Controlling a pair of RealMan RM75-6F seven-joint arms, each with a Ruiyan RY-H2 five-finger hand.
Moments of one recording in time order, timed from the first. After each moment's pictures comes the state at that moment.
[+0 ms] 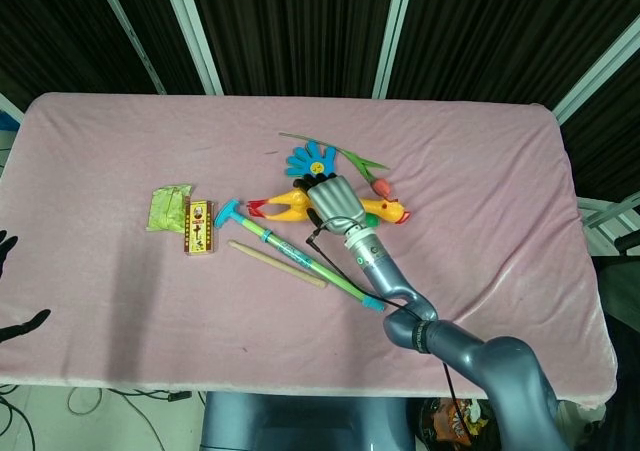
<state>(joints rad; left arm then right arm) -0.06 -1.07 -0.07 -1.59 1.49 1.53 -0.16 1.07 -1.94 0.32 -0.75 -1.33 0.93 -0.03</state>
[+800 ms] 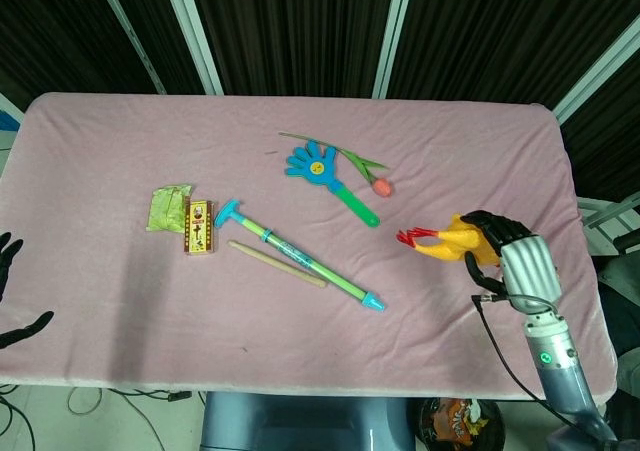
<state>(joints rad) -0.05 -1.11 -0.06 -1.55 1.56 1.61 -0.10 0.40 -1.26 0.08 -1.59 -1.54 1.60 0.09</state>
